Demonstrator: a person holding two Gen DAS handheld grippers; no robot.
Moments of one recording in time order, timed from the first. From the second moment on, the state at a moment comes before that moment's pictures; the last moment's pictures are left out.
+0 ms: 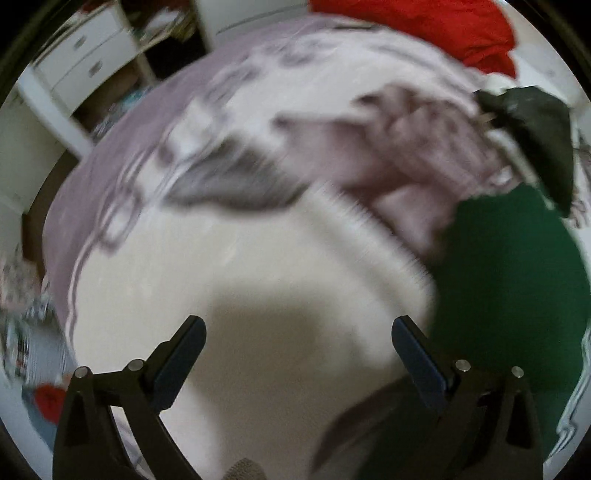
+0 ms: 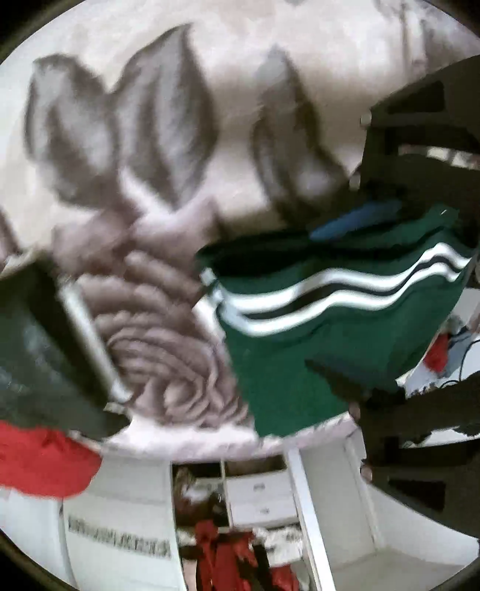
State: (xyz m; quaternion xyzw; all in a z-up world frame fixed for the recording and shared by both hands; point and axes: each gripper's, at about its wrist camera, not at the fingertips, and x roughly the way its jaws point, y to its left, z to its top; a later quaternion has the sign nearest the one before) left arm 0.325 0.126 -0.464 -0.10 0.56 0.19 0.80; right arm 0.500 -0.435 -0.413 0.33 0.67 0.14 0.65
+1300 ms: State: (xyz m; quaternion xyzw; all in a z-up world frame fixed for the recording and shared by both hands) left arm 0.340 0.042 -0.470 -0.07 0.58 0.11 0.81; right arm 0.376 -0.471 -0.358 0.30 0.66 0.07 0.69
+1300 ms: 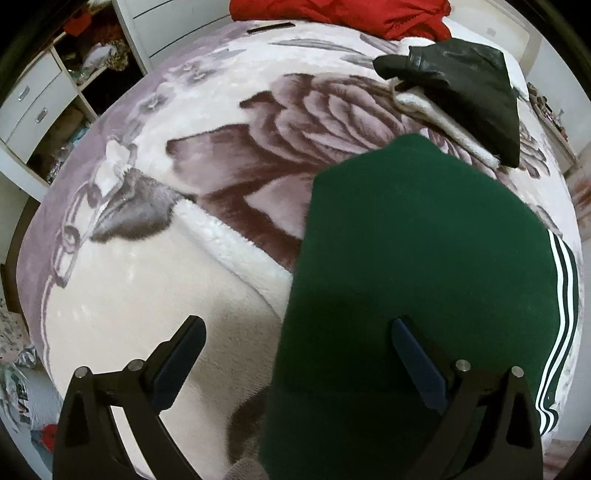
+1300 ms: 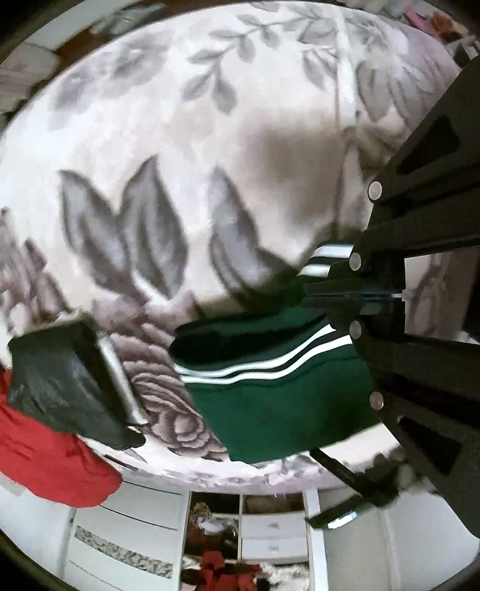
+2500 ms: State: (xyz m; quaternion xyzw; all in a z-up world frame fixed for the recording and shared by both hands) left arm 0.335 0.024 -0.464 -0.04 0.57 0.09 0.81; right arm 0.344 -0.397 -0.369 0.32 0.65 0.07 0.68
